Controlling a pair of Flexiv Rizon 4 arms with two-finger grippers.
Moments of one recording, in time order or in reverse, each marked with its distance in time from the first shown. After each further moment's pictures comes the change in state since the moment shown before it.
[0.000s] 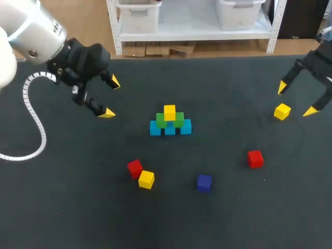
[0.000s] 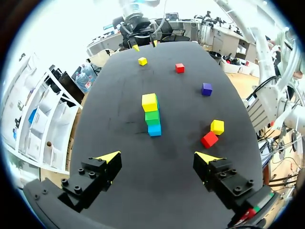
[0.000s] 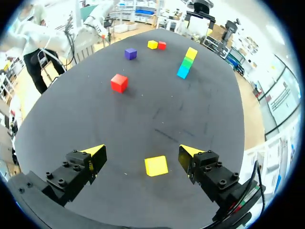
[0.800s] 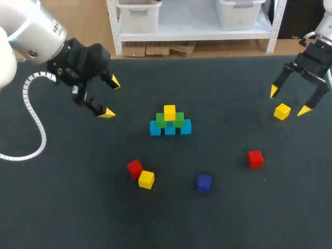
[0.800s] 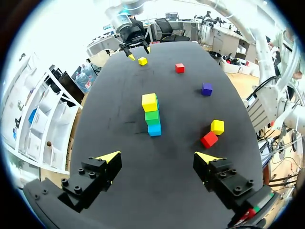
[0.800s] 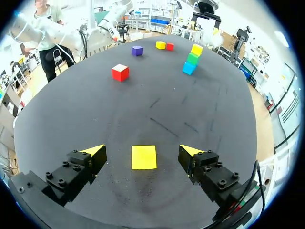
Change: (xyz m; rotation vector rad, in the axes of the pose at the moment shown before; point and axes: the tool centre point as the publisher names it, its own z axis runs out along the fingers) left arm 0.000 0.000 0.000 0.000 0.000 0.000; right arm 0.028 -0.019 0.027 -0.111 -0.109 -0.060
